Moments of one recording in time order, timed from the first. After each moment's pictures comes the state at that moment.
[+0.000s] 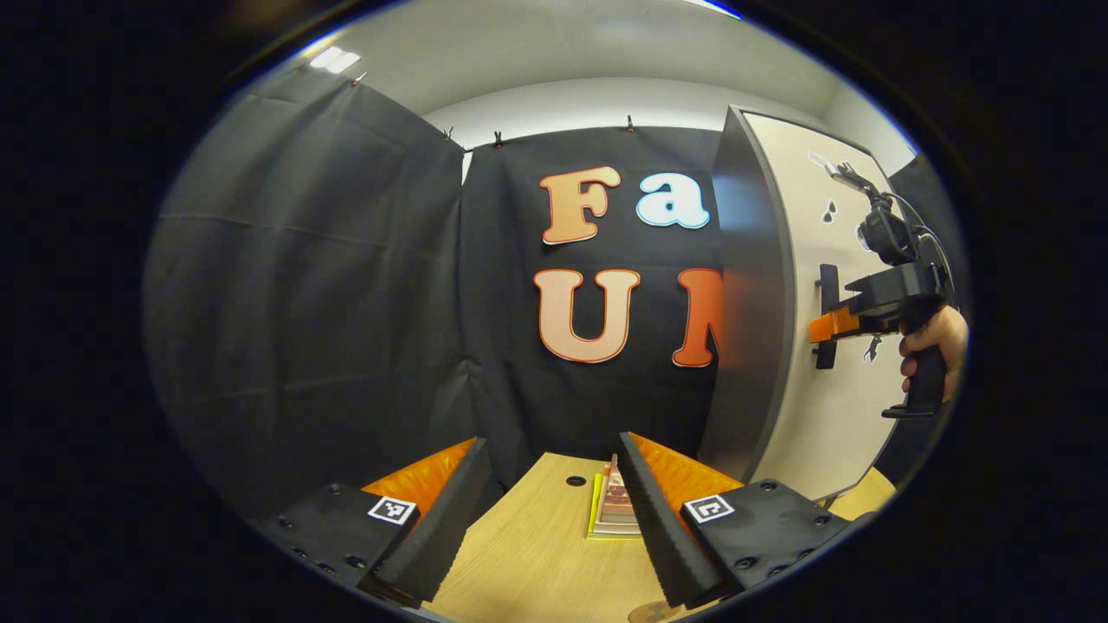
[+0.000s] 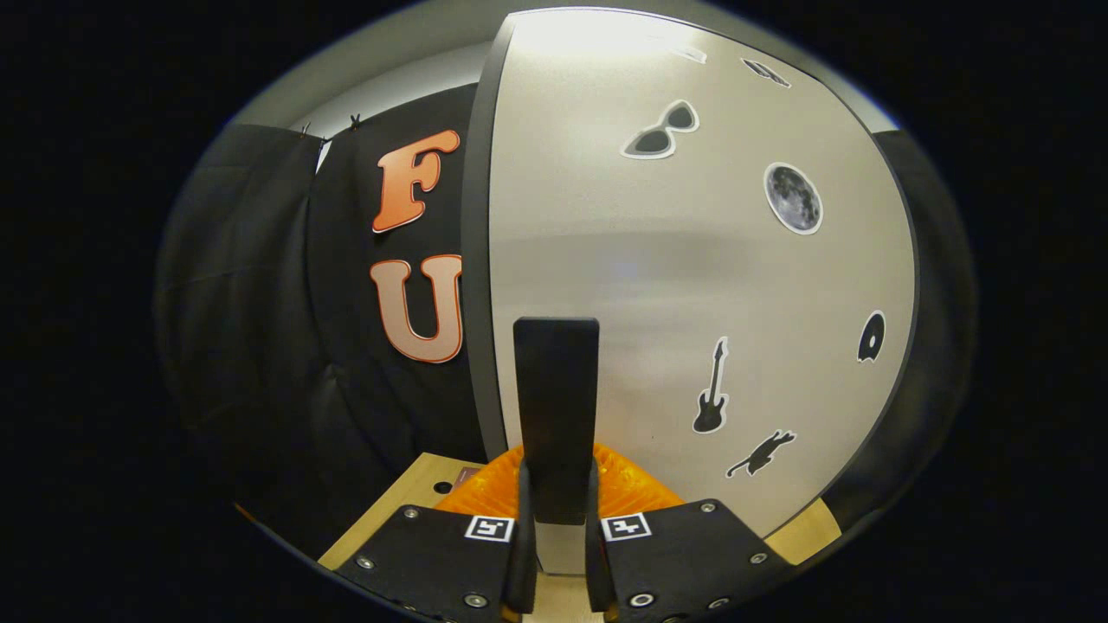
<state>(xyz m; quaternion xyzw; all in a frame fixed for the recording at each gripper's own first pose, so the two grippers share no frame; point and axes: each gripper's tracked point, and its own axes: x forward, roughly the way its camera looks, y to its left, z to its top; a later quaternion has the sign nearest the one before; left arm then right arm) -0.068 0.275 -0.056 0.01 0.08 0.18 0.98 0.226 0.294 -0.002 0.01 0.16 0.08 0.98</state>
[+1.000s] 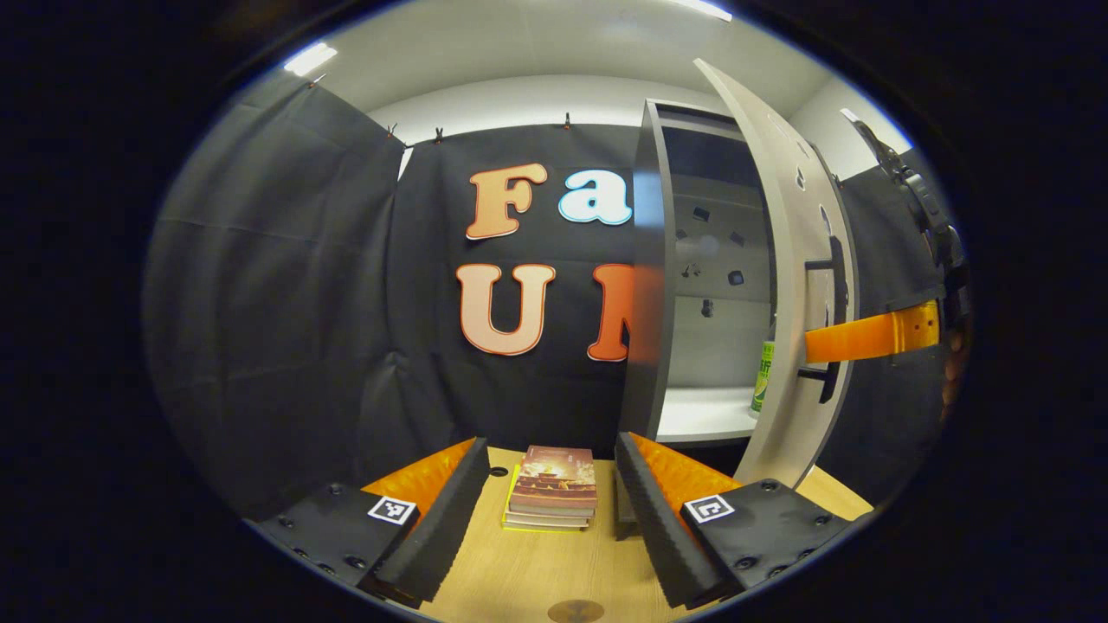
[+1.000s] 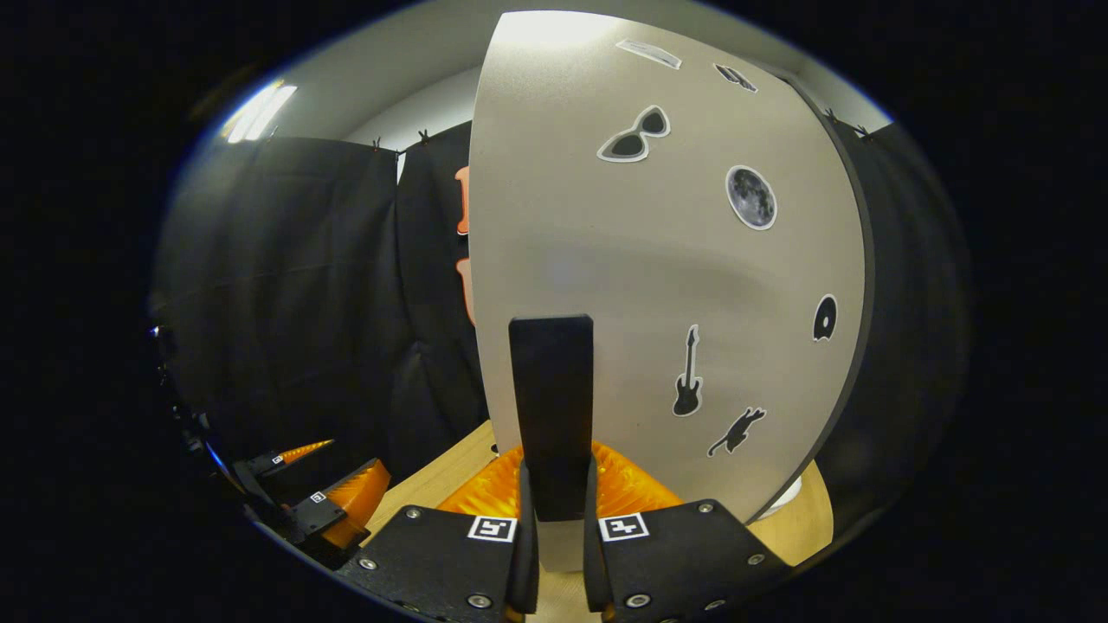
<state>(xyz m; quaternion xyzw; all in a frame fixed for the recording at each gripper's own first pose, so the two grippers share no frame) -0.049 0.145 -0.066 -0.01 0.09 0.09 0.99 0.161 0.283 0.022 0.01 0.16 0.22 0.96</state>
